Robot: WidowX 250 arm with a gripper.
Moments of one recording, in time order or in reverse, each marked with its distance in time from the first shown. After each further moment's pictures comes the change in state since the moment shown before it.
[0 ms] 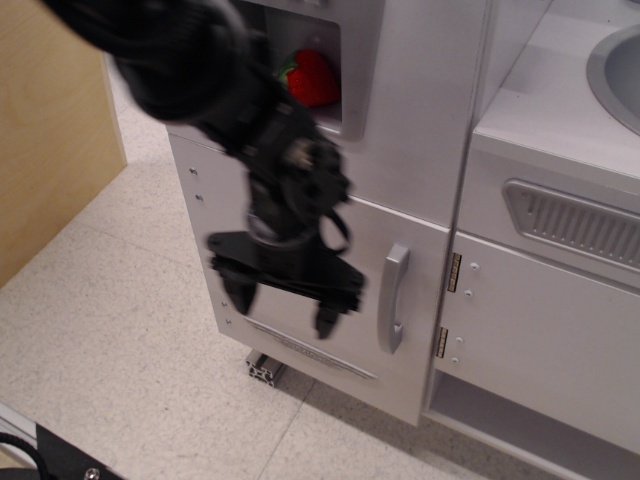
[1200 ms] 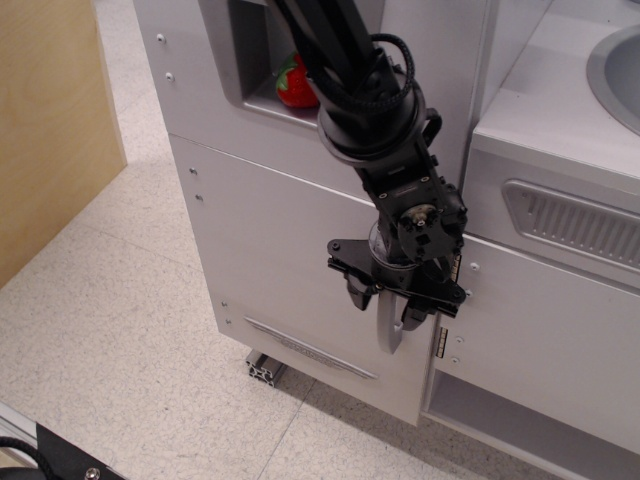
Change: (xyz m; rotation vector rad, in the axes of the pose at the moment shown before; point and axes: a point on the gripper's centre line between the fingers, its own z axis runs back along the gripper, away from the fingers) arm 0.048 -0.058 -0.055 -0.023 -0.111 -0.117
